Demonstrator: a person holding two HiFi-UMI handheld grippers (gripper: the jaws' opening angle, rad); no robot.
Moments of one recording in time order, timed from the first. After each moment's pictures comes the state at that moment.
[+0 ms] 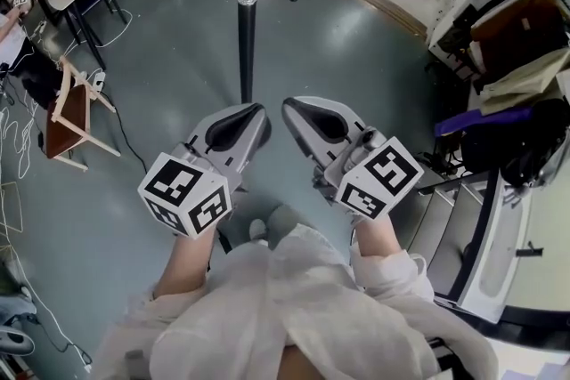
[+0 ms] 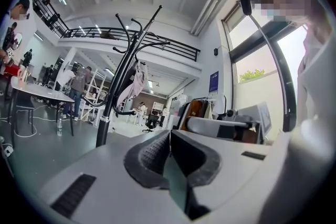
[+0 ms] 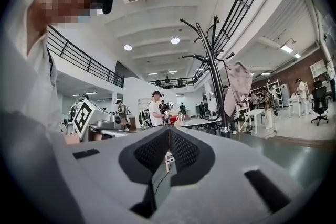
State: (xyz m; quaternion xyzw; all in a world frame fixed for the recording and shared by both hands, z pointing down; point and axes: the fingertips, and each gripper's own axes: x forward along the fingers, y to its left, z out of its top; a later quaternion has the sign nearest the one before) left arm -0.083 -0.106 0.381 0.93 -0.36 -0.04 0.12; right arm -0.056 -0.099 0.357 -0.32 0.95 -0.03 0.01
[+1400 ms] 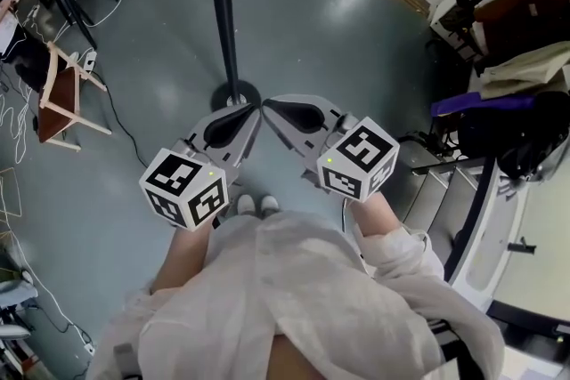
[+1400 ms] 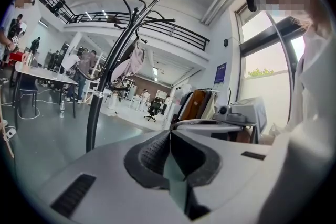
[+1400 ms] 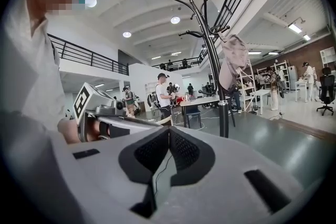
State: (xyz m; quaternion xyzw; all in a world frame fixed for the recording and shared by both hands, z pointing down) left arm -0.026 -0.102 0.429 0.92 -0.36 0.01 0.18; right arm -0.024 -0.103 0.422 -0.26 0.96 -0.09 -0.08
